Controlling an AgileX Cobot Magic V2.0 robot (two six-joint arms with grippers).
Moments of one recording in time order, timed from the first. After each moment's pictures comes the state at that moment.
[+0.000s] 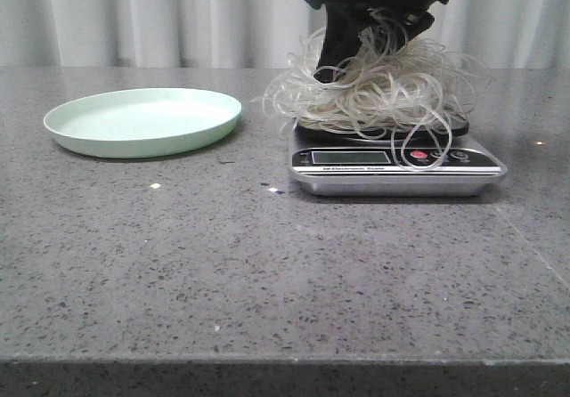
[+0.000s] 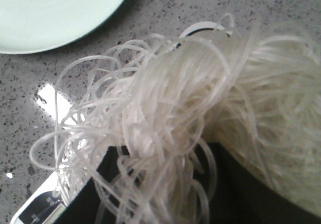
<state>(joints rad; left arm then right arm) -0.56 0.35 -0.35 0.26 0.27 -0.21 0.44 1.75 -1.51 0.19 0.89 -0.29</state>
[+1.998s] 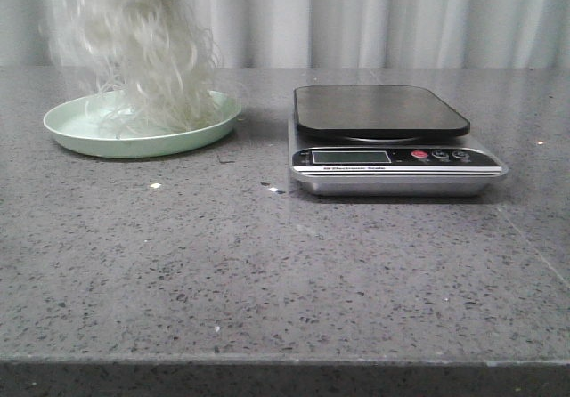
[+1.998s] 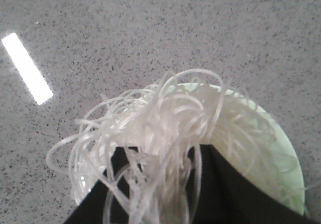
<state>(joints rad) -0.56 0.35 -0.35 0.26 0.26 -0.21 0.64 2.07 -2.08 0.39 0.81 -0.29</state>
